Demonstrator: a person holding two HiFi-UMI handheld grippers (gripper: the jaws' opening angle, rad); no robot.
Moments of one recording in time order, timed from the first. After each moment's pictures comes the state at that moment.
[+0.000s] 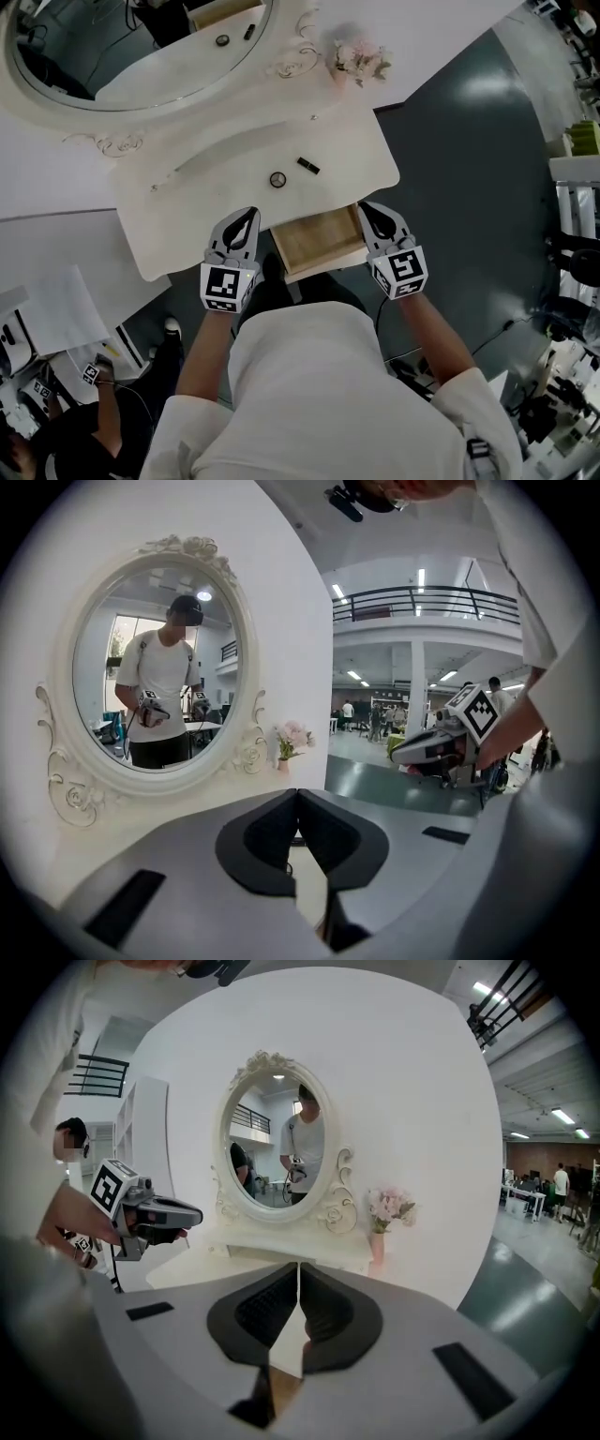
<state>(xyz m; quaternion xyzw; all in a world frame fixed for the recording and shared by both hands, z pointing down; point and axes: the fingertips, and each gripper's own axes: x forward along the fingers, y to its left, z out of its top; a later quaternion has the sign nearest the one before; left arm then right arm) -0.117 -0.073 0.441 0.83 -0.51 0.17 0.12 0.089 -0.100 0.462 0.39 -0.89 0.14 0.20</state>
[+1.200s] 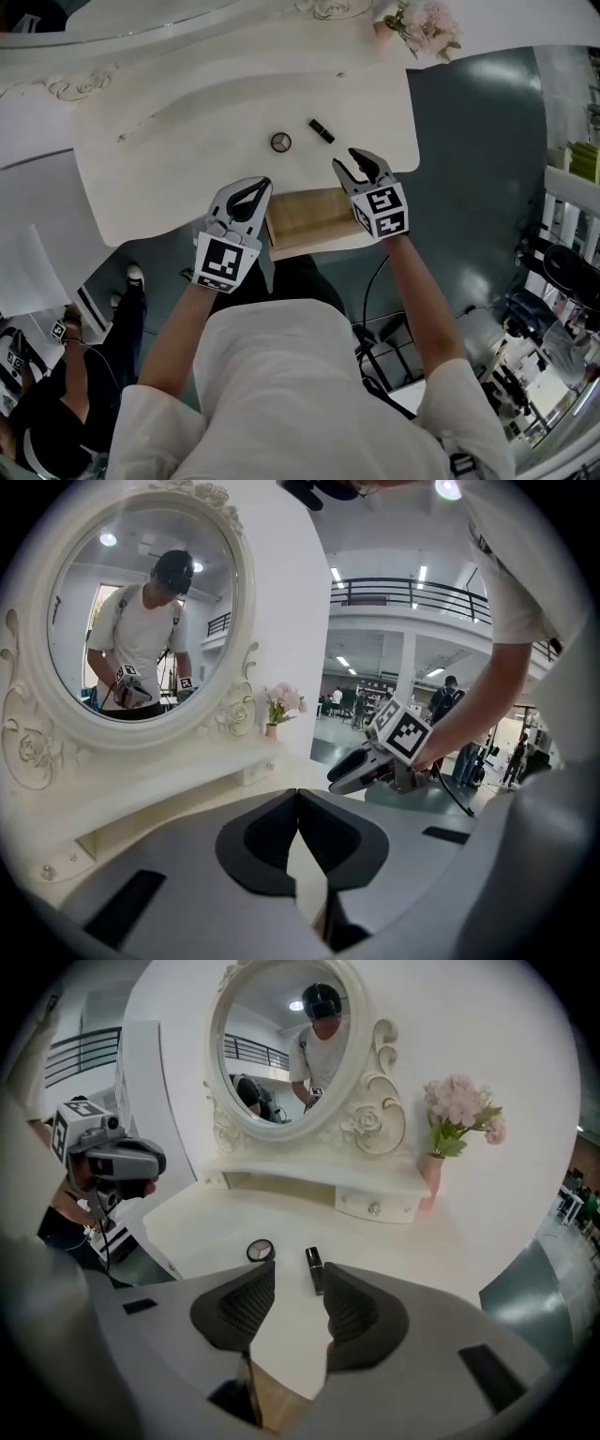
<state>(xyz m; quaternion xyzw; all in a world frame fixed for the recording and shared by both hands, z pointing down) -0.112 -0.089 0.543 0.85 -0.45 0.19 0.17 0.023 -0.161 0.641 0.28 -0.87 0.18 0.36</state>
